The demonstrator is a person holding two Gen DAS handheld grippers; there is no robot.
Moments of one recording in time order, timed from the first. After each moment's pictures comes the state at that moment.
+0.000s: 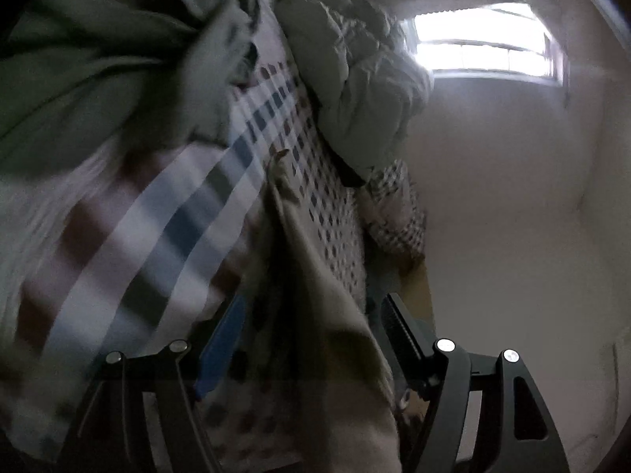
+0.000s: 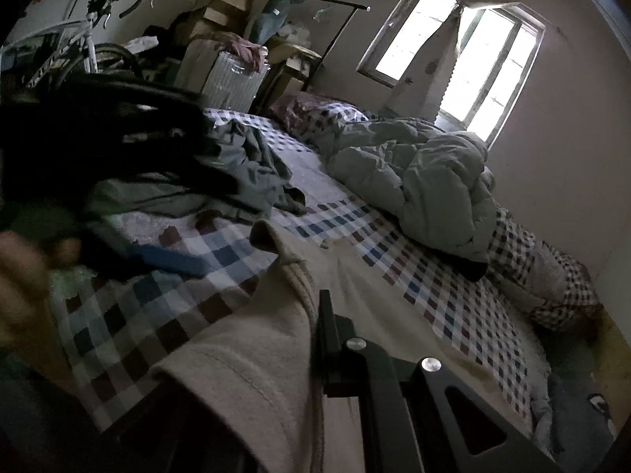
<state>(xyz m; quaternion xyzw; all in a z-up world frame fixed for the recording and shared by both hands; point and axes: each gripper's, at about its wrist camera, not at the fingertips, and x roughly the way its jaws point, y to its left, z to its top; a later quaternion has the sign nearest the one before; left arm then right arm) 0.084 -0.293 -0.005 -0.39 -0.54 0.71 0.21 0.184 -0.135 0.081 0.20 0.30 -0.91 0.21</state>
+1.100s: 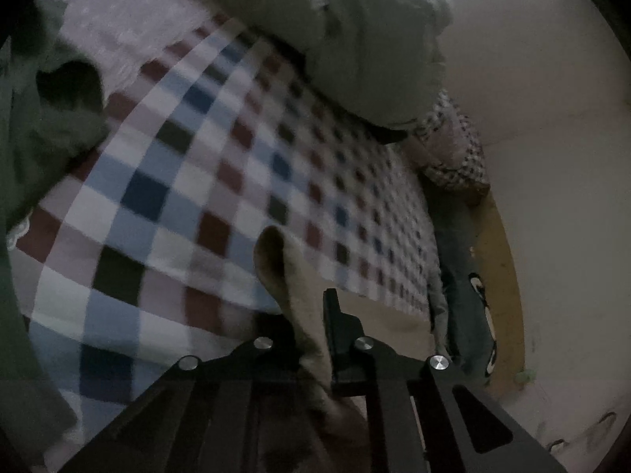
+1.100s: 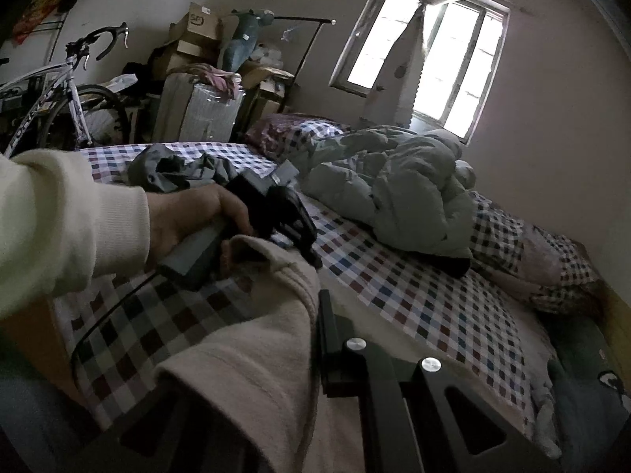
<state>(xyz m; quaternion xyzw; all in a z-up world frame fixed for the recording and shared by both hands) -0.090 -0.236 0.020 -0.47 -0.38 0.76 0.23 0.192 -0.073 0.123 0.18 0.24 -0.93 0.20</state>
